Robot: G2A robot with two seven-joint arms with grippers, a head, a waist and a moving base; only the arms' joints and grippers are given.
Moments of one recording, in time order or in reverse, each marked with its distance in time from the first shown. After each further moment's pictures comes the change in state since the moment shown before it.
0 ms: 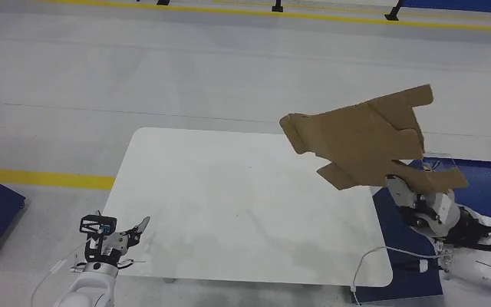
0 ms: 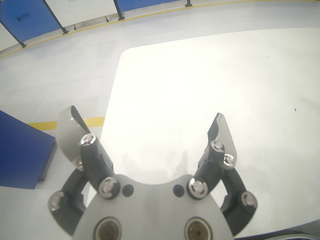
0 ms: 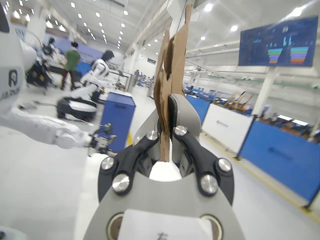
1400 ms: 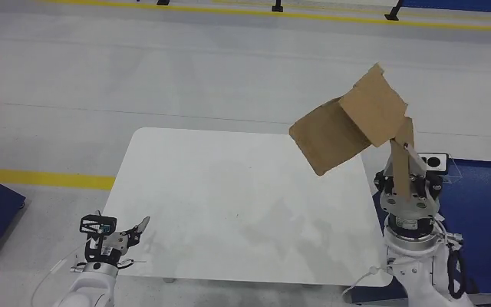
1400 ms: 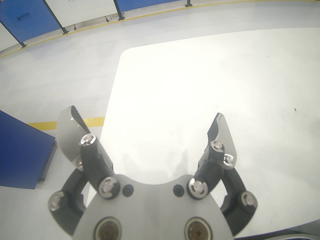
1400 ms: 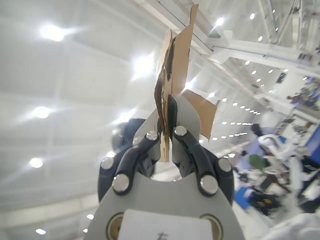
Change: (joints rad) left arm 0.000 0.000 0.000 0.000 0.000 0.000 0.000; right arm -0.031 0.034 -0.224 -0.037 1.954 0.566 0.666
